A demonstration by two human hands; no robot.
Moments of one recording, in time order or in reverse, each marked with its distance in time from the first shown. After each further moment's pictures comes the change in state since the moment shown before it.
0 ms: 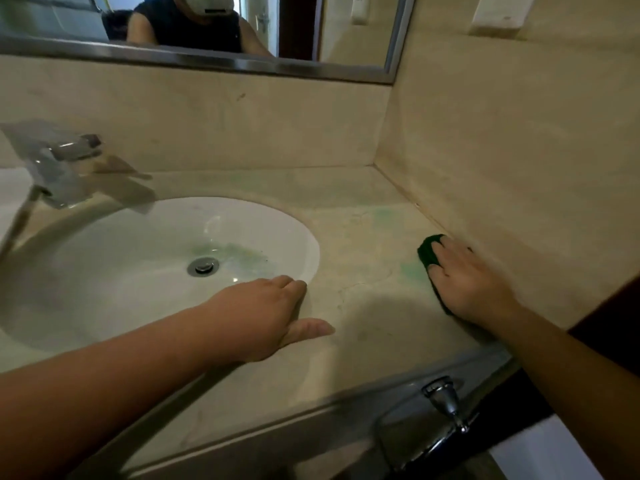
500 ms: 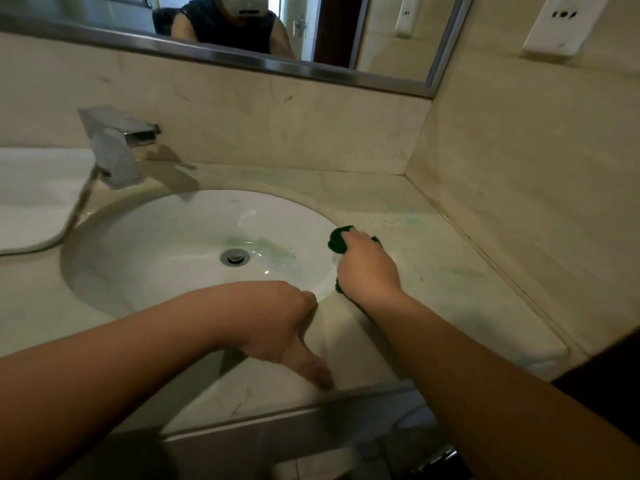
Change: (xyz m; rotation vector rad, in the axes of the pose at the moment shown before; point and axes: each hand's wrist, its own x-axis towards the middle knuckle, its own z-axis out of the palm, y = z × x) left_hand -0.042 -0.008 -0.029 -0.103 -0.244 -0.046; right_hand 0.010 -0.206 0.006 0.293 0.013 -0.036
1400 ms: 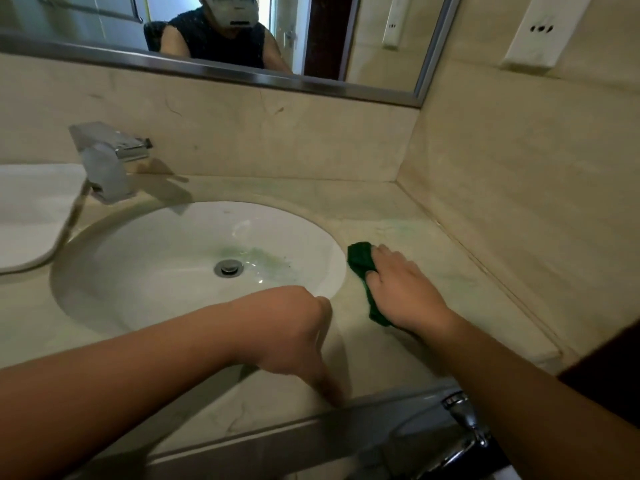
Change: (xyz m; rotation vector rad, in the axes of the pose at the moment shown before) left_hand 0.001 0.024 -0.008 -0.005 0.093 0.004; right_hand -0.014 0.069 -0.021 -0.190 -0.018 -0.145
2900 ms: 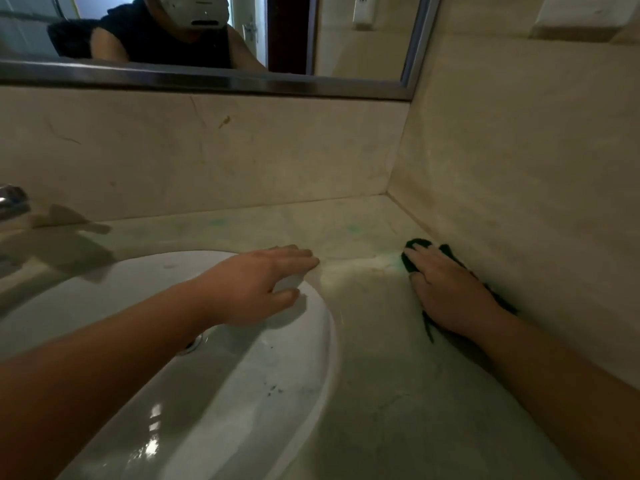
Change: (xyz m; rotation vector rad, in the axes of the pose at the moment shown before) left_hand 0.200 -0.136 -0.034 -0.037 0.252 0.206; right_hand 0.112 0.099 -0.006 0.039 -0.004 0.162
